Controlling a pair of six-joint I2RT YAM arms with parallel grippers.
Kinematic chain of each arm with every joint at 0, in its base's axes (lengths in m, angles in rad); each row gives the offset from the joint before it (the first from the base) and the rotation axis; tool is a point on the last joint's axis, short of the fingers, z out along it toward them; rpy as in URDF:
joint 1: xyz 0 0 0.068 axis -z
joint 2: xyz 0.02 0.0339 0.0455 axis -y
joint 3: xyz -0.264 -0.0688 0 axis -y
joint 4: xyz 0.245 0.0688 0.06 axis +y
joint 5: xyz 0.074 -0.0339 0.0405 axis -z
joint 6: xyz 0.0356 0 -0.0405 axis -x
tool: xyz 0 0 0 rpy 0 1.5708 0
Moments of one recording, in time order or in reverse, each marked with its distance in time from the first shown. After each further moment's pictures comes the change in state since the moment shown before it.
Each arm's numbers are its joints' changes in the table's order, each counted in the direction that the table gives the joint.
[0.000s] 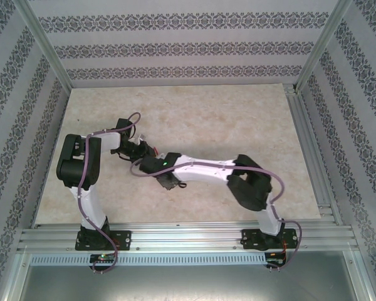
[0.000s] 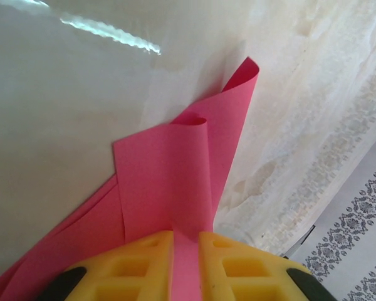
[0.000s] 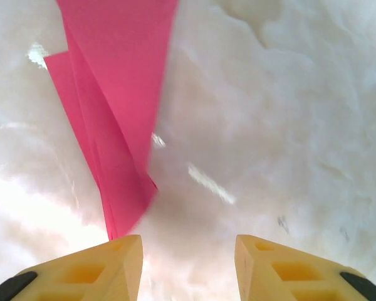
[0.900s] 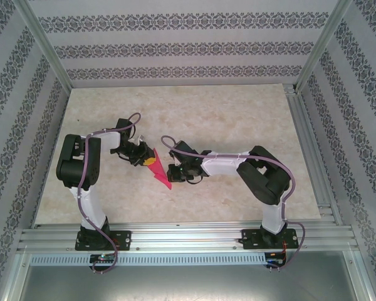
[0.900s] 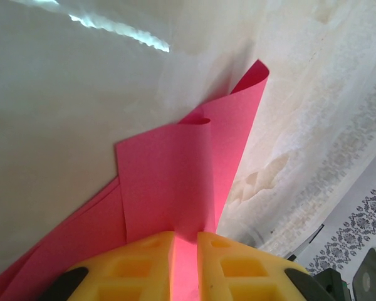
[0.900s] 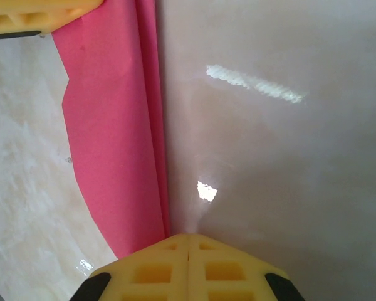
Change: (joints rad) left arm 0.000 0.003 0.011 0.047 -0.019 -0.024; right arm 0.234 0.069 -0.404 -0.697 -0.634 -0.306
